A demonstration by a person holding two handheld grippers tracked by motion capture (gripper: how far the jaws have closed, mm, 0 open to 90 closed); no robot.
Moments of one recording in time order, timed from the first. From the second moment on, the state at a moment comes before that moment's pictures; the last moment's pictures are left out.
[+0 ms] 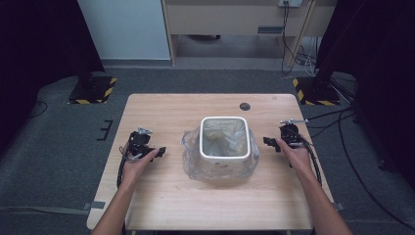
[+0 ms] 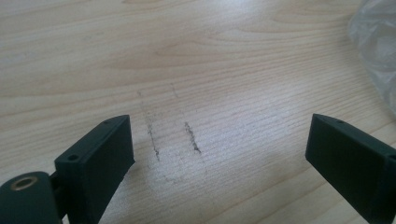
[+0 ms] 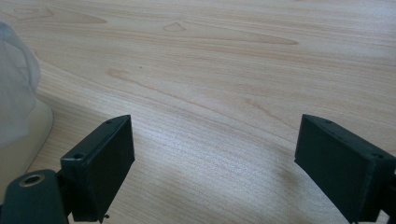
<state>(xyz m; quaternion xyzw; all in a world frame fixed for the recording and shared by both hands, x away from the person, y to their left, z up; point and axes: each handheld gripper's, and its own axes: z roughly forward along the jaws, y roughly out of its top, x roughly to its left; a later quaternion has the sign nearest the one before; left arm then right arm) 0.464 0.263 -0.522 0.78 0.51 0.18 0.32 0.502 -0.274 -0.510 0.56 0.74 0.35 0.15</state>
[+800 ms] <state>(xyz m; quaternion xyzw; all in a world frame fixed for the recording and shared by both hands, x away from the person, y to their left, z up) 0.453 0.257 -0.537 0.77 0.50 0.21 0.32 0.489 -0.271 -0.531 0.57 0.73 0.33 0.18</state>
